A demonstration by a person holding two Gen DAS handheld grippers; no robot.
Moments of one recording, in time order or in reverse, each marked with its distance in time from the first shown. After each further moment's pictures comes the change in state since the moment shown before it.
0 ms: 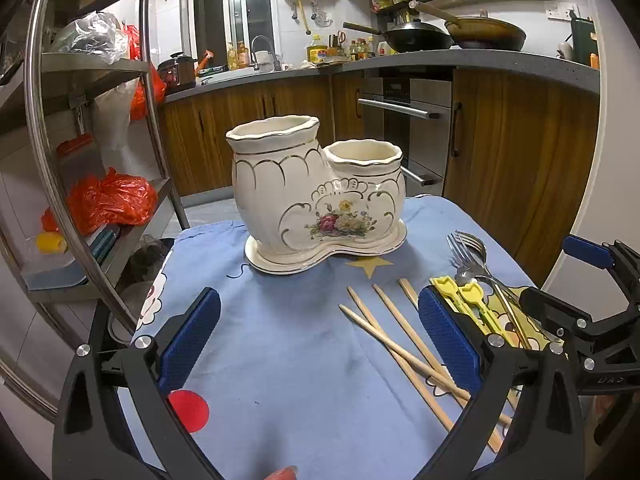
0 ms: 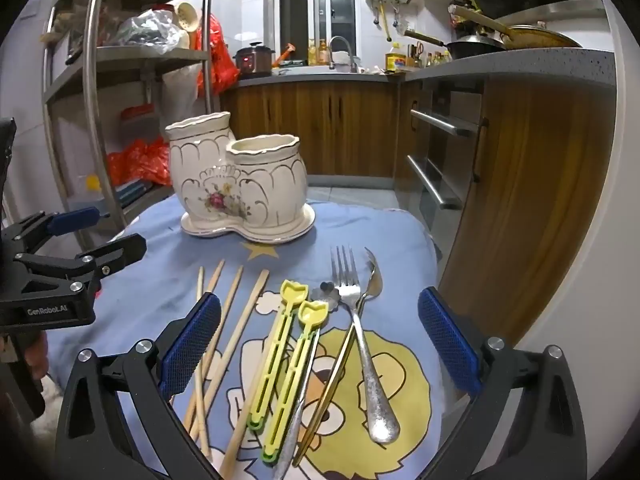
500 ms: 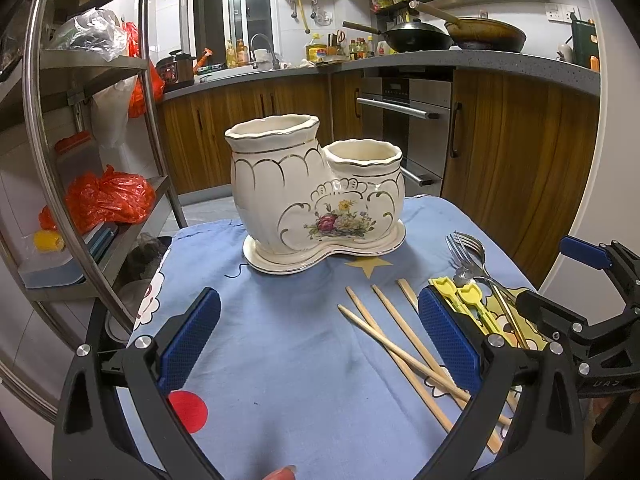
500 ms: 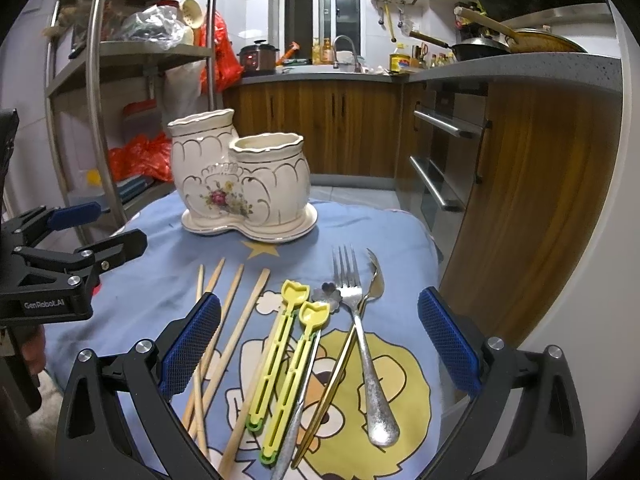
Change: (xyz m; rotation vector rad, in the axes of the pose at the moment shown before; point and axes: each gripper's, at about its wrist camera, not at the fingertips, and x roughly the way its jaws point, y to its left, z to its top) left arm 0.002 -0.002 -0.003 -0.005 0.004 -0.005; right arm 0.003 0.001 -0.001 -0.018 0.006 0.002
